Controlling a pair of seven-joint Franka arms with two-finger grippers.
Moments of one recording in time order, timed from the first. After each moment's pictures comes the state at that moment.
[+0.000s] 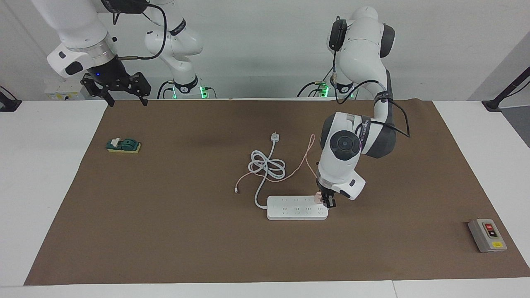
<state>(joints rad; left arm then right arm) -0.45 0.71 0.04 -1.17 0.00 1.78 -1.96 -0.01 0.00 0.01 -1.51 0.00 1.44 0.01</state>
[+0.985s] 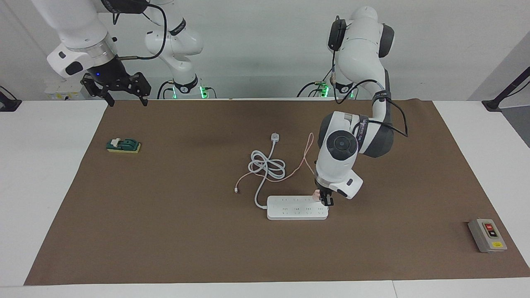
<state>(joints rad) -0.46 0.71 0.04 -1.16 0.00 1.78 -1.95 -0.01 0.00 0.01 -1.51 0.00 1.44 0.01</state>
